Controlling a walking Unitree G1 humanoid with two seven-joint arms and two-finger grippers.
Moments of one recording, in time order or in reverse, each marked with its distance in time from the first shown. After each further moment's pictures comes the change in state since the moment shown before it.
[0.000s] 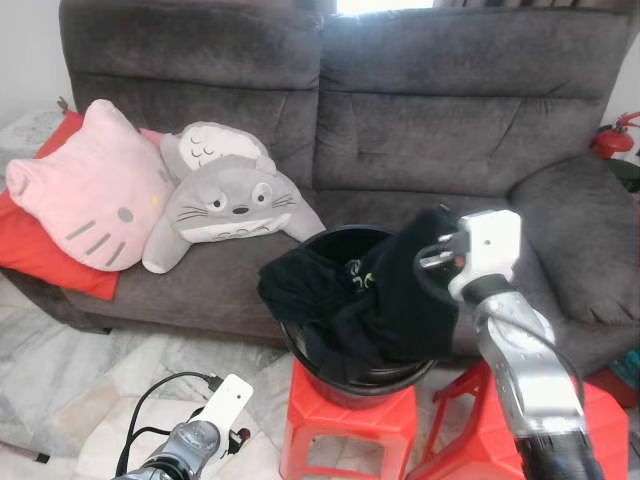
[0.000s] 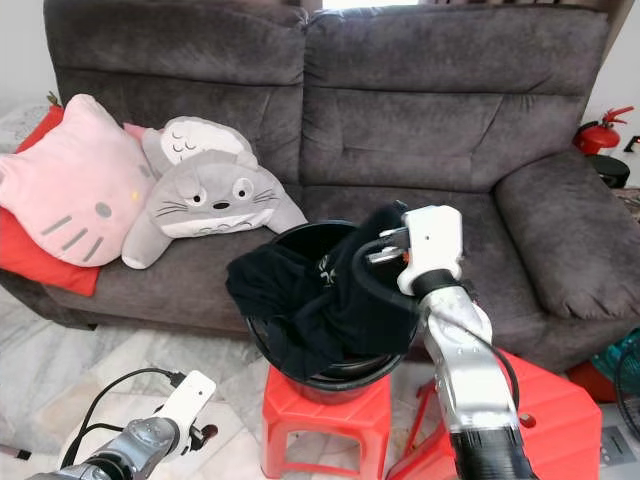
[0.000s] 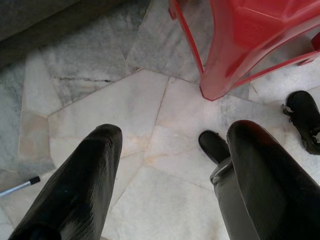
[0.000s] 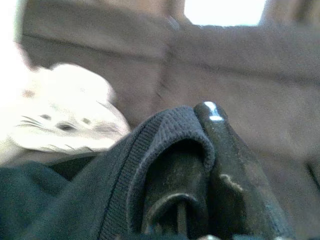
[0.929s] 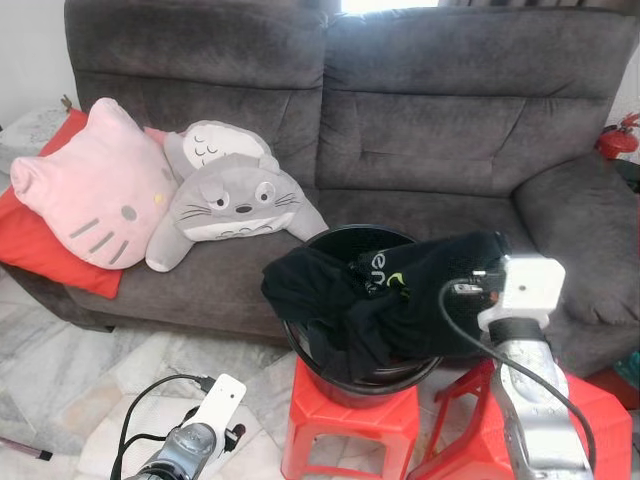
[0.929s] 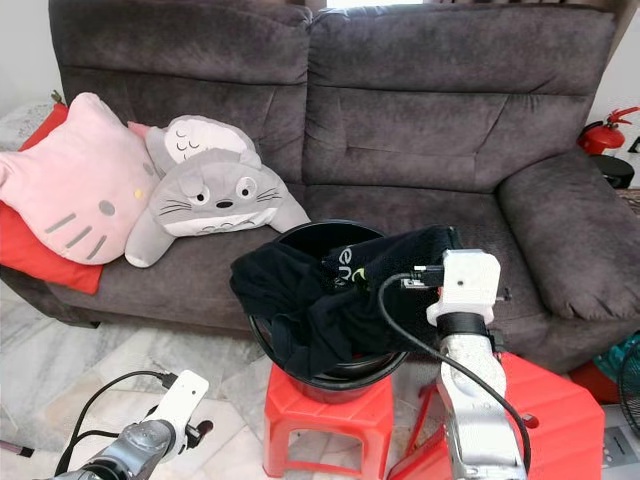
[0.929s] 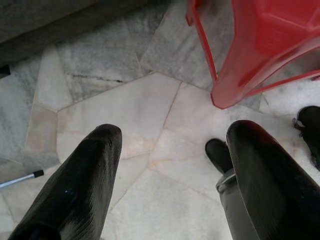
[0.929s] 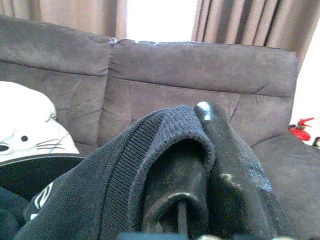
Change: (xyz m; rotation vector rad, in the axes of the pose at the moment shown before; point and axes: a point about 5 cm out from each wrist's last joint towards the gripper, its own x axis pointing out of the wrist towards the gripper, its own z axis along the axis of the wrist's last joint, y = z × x) left arm -0.001 0.004 -0.005 -0.054 -0.031 0.068; right arm -0.044 -0.007 -0.011 -0.081 -0.140 -0.216
